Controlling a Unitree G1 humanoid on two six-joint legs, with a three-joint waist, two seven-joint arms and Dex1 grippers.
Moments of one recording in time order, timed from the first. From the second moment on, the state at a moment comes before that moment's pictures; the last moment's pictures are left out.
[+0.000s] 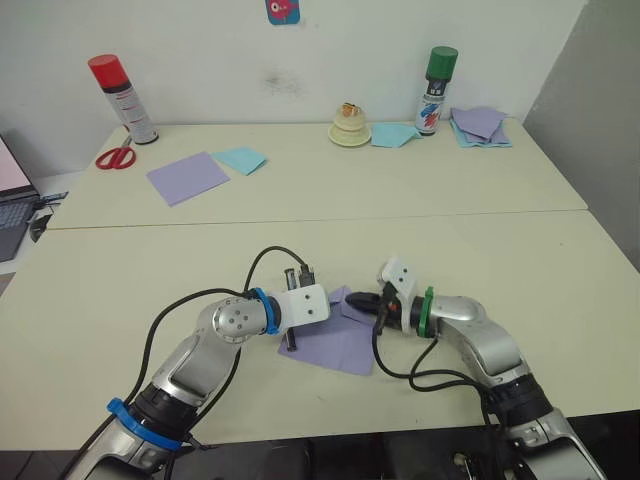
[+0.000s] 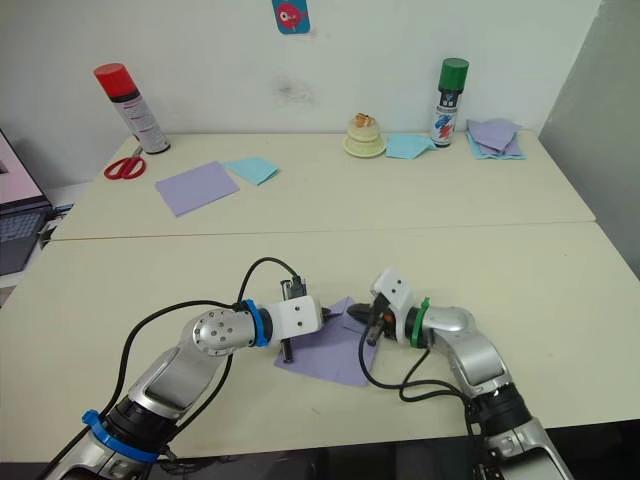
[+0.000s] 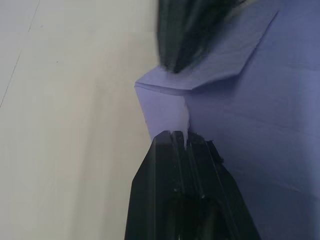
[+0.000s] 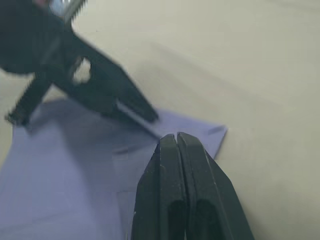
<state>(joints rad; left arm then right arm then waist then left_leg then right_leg) -0.32 0.59 -0.39 -0.18 0.23 0.26 -0.80 -0.41 -0.26 0.22 0.01 0.21 0.50 0.79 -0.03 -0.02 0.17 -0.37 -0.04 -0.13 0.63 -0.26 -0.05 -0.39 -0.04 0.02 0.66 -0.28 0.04</state>
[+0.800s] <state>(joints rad) -0.28 0.60 -0.38 -0.25 0.22 0.23 -0.86 -0.46 -0.27 0.33 0.13 0.09 0.42 0.76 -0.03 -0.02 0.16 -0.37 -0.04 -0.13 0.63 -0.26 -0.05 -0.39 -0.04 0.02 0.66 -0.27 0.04</state>
